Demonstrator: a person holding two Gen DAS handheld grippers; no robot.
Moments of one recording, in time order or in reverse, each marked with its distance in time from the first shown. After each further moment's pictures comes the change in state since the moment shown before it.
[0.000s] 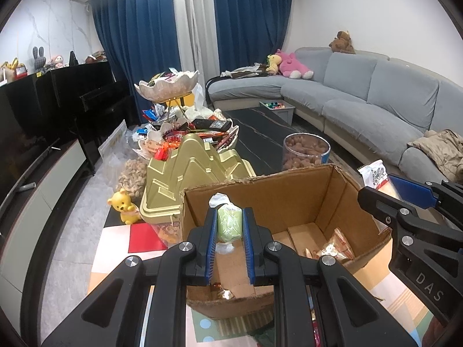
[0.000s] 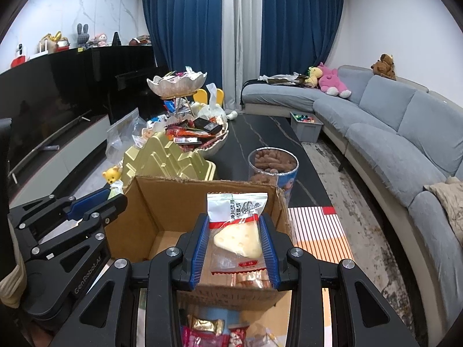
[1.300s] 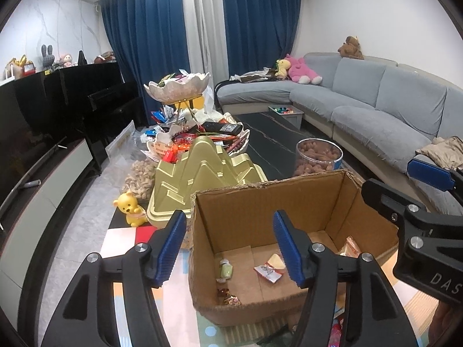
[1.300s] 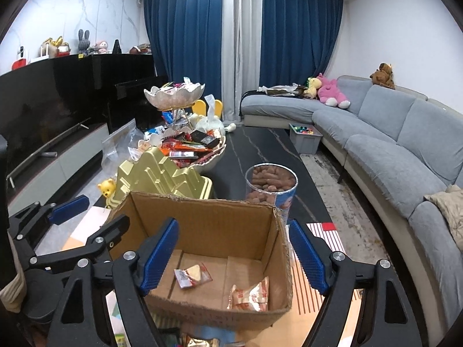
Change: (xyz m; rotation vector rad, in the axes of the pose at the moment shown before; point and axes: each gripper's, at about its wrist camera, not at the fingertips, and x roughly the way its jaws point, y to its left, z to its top) left arm 0.005 0.007 -0.001 -0.027 -0.022 0.039; right arm 0.007 -0.006 0.011 -0.008 -0.060 -0.009
